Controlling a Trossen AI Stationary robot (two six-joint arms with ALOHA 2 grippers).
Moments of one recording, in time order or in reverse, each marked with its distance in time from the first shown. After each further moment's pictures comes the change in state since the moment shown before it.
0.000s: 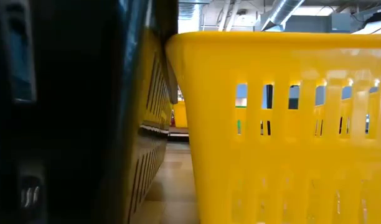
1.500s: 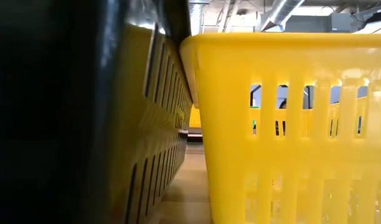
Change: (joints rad) left arm 0.027 -0.016 0.081 0.032 -0.001 0.036; right arm 0.000 0.000 0.000 -0.006 -0.027 -0.035
